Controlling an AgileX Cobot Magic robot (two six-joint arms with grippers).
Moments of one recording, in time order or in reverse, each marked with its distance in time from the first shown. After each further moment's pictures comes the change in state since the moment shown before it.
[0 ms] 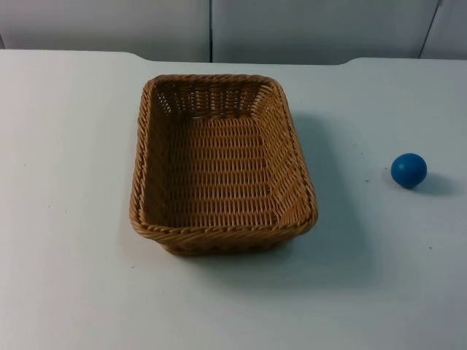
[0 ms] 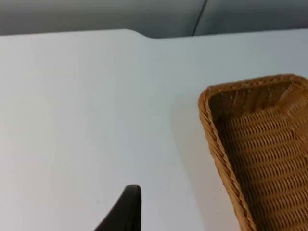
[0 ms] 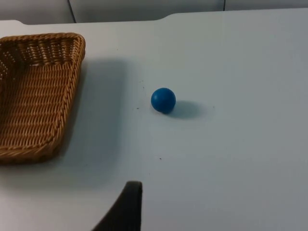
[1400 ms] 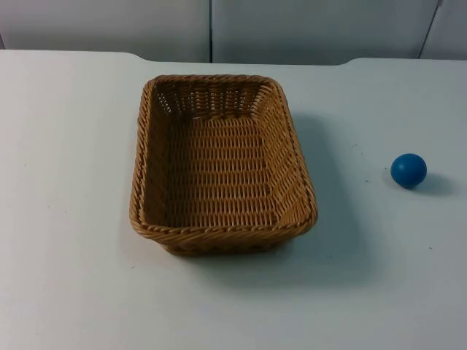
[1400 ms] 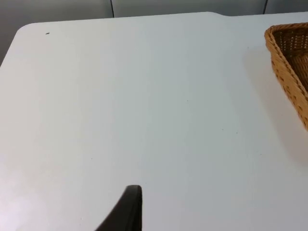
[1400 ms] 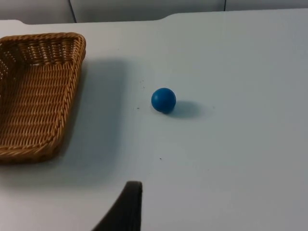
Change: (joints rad) right arm 0.000 0.000 0.000 0.000 0.000 0.000; left arm 0.088 -1.317 0.557 0.334 0.483 -0.202
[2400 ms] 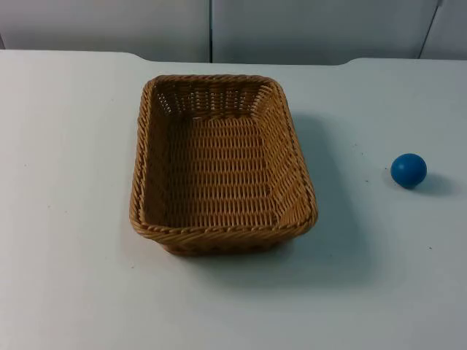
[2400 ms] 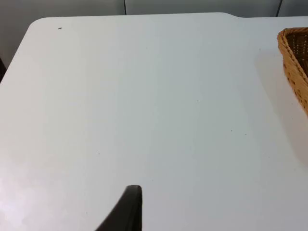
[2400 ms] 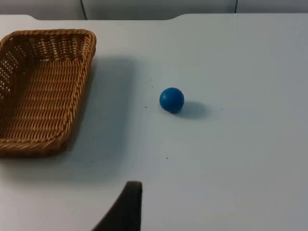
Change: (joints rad) right arm 0.000 0.000 0.000 0.032 0.000 -0.049; left arm 0.033 0.000 0.002 0.008 0.000 -0.019
